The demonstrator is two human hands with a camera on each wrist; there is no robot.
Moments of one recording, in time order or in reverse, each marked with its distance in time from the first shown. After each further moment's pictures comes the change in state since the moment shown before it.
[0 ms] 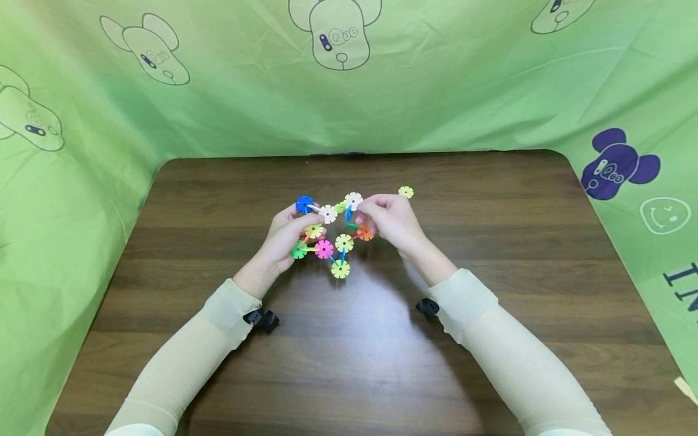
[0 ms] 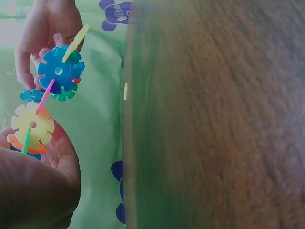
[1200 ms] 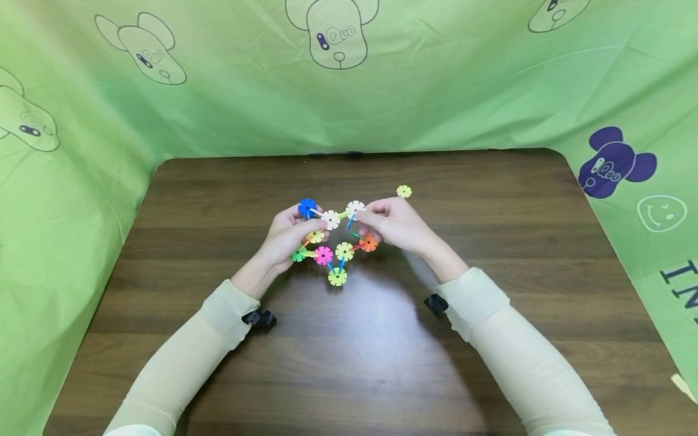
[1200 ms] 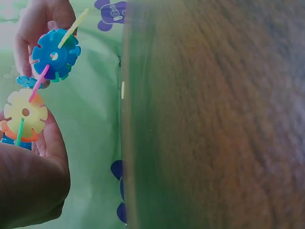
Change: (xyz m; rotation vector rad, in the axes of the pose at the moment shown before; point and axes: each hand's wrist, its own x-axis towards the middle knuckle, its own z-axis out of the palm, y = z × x) left_hand -0.002 -0.002 0.001 -0.022 -0.123 0.037; right_hand -0.006 -0.004 -0.021 -0.271 -0.196 -0.021
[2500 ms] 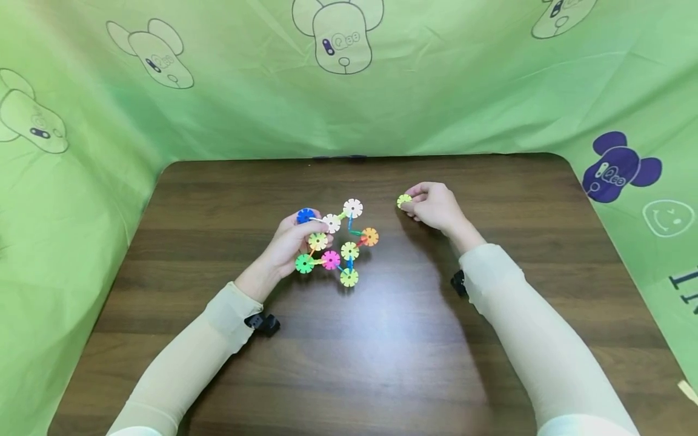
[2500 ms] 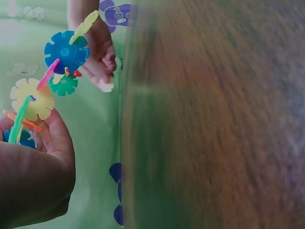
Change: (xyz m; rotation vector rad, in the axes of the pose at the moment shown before) left_hand -0.003 0.002 -0.001 -0.056 0.013 -0.109; right_hand 0.038 0.058 -0.065 -0.212 0.244 0.135
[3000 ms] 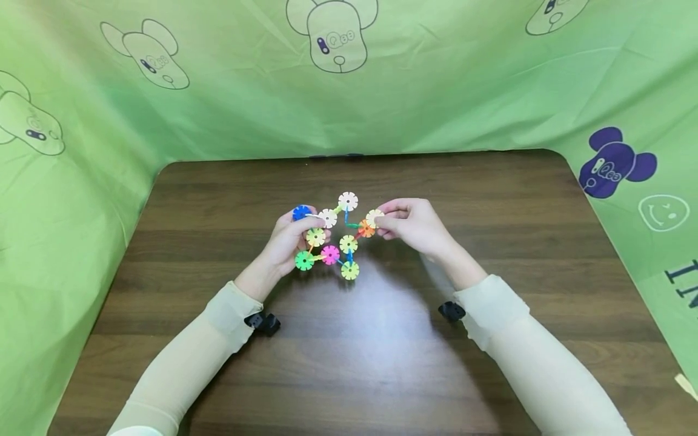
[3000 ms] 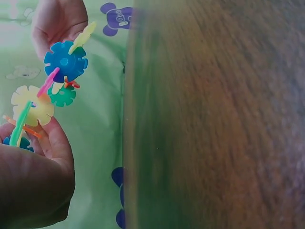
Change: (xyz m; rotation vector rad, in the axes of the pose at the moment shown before) left_hand 0.000 0.003 0.006 -0.095 0.030 0.004; right_hand -0.069 -0.050 0.027 0.331 -0.125 -0.050
